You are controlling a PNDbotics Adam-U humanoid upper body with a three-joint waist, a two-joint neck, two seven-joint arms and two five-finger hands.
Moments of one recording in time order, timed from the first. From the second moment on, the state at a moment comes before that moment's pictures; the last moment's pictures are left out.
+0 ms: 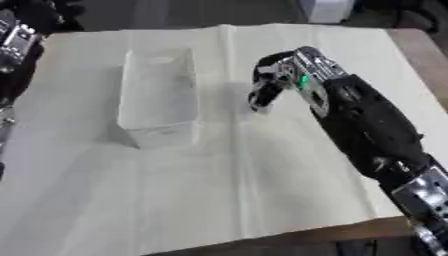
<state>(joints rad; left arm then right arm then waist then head) -0.42 0.41 -0.08 -1.85 -0.04 -0.14 -0.12 -0.99 -0.35 0.45 -1.05 0.94 0.19 0.86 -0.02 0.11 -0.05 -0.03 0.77</state>
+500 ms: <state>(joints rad) -0.42 0.41 -0.08 -1.85 -0.04 -0.14 -0.12 -0.98 -0.38 0.44 -1.15 0.88 0.25 0.87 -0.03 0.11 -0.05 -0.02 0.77</state>
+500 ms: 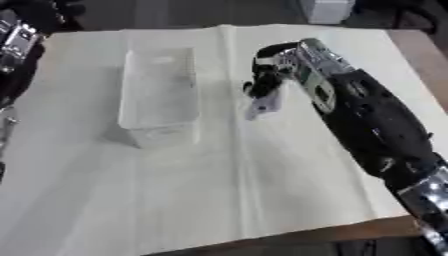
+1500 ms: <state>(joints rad) -0.42 0.41 -0.08 -1.85 -0.04 -0.15 -0.12 -1.01 -0.35 0.39 -1.30 1.04 0.24 0.82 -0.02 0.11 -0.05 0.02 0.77</state>
